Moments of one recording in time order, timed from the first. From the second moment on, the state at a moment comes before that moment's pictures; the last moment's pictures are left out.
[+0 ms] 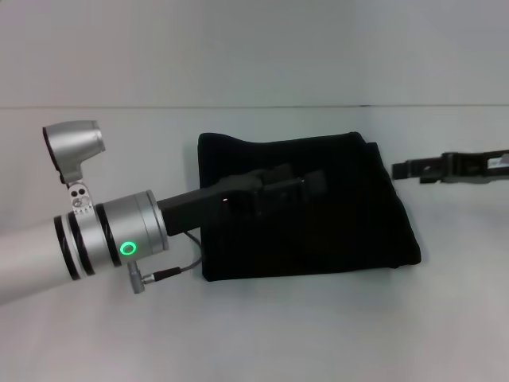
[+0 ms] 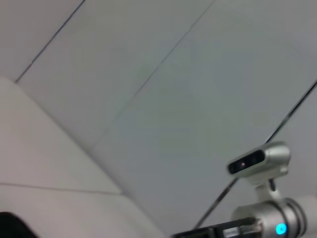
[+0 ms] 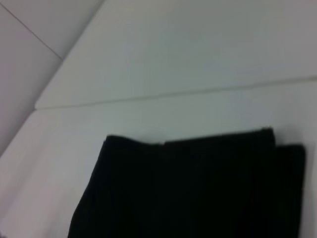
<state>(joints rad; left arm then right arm) -0.70 -2.16 0.57 0.31 1.83 1.44 -1.54 0.78 1.87 -0.73 -0.44 -2.18 -1.25 2.19</state>
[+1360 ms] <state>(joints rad) -0.74 -2.14 0.58 0.39 1.89 1.26 -1.64 0.88 2.02 -0.78 -0.32 -2.18 -0.97 2.20</state>
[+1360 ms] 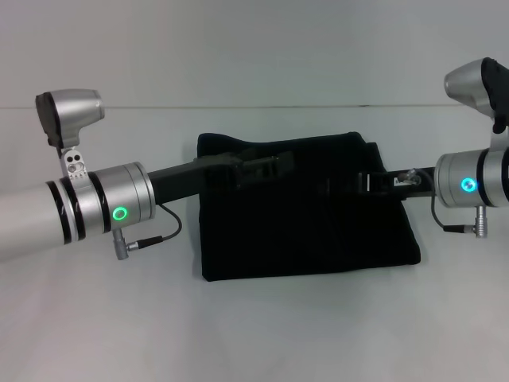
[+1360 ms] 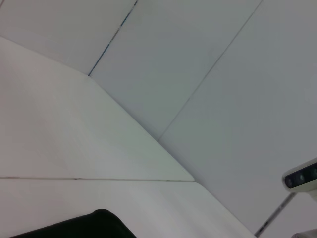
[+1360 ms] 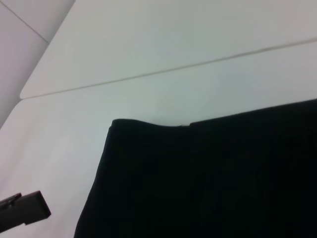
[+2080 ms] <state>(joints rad) -0.75 -2.14 0.59 0.39 1.89 1.23 -1.64 0.87 2.03 -0.73 -0.33 -2.13 -0.95 2.12</state>
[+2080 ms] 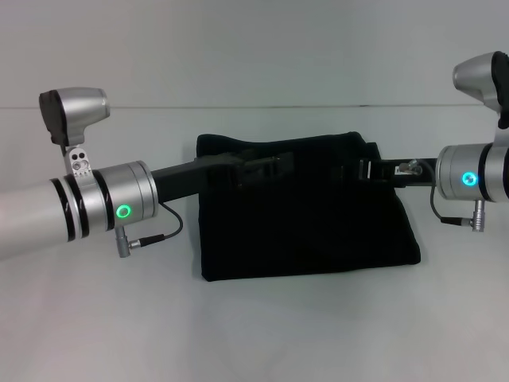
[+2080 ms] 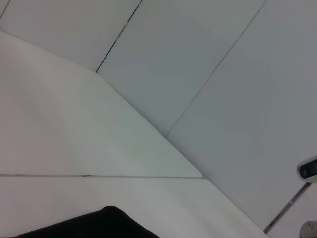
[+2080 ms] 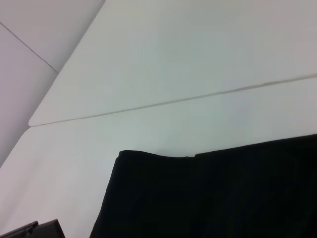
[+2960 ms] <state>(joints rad) -0.74 -2.14 0.59 0.39 1.89 1.23 -1.68 0.82 2.02 -0.72 -0.51 -2.09 -1.09 2.08</state>
